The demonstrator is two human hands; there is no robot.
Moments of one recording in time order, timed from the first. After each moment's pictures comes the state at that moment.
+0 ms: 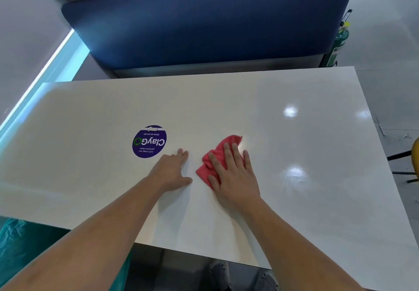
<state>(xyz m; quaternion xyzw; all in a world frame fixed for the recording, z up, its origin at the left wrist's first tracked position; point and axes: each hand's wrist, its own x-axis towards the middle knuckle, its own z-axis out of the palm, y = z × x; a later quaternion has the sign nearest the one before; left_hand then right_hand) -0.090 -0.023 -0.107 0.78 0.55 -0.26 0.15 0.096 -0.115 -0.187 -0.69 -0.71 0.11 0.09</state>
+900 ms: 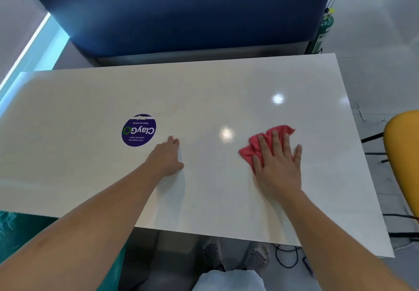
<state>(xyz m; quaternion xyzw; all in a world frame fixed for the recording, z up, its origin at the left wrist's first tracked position) -0.073 -0.025 -0.106 0.77 0.56 -0.28 0.15 0.201 -0.174 -0.173 -0.82 -0.55 0.13 0.04</state>
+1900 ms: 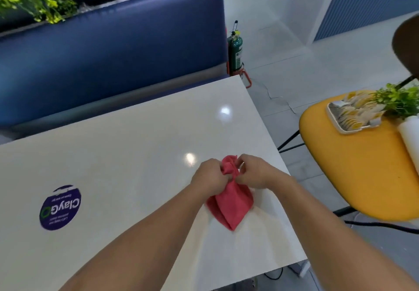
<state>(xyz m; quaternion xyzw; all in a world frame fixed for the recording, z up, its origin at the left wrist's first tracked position) 0.205 -0.089 -0.109 0.81 0.45 -0.11 0.37 0.350 -0.177 -0.130 -0.77 -0.41 0.46 0.17</state>
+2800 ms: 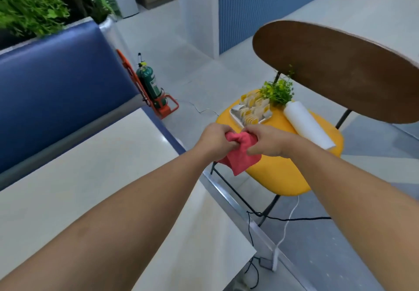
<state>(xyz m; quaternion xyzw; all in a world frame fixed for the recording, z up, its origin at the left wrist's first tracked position) 0.459 -0.159 -0.065 0.91 0.16 -0.05 0.37 0.552 -0.325 -0.052 -0.83 -0.30 0.39 0.27</state>
